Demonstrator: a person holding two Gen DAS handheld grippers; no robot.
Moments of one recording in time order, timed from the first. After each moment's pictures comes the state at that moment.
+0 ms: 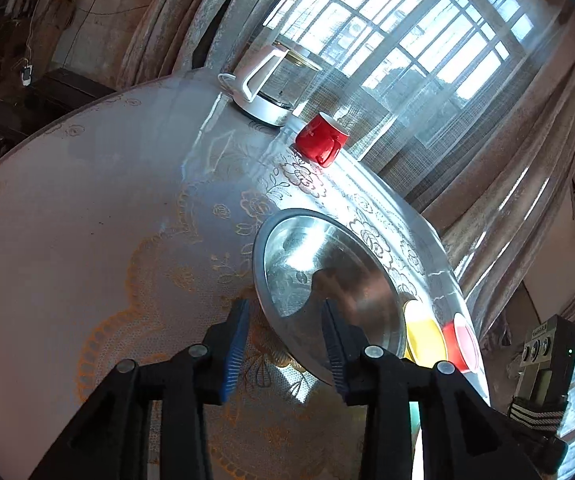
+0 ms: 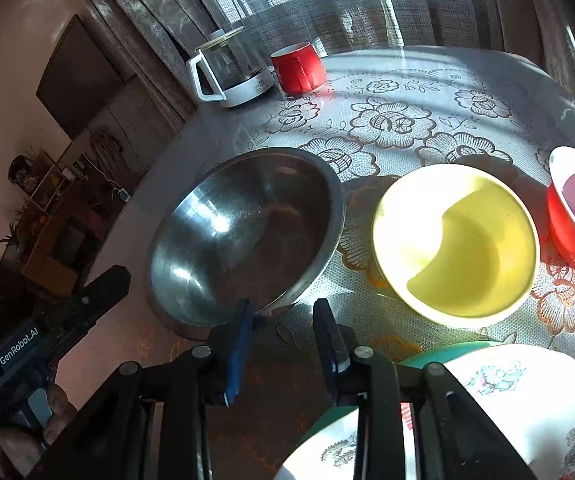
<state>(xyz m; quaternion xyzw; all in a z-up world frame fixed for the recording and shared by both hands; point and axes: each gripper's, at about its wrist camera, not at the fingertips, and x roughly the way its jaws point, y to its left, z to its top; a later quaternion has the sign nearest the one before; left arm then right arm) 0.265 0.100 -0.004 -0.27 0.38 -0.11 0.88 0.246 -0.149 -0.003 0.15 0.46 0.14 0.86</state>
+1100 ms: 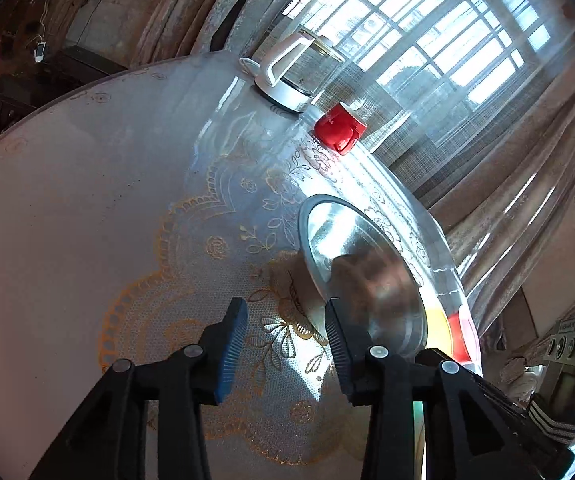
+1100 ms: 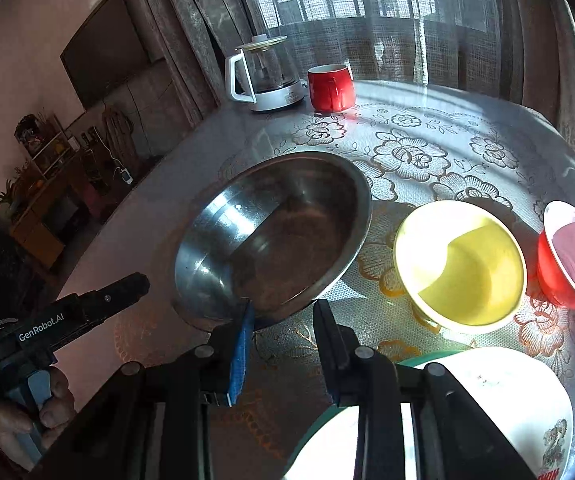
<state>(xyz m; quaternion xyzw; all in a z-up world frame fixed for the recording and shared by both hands) 0.248 0.113 -0.018 -0.28 0.40 -0.11 0.86 0.228 -0.120 0.013 0.06 0.44 0.14 0.89</state>
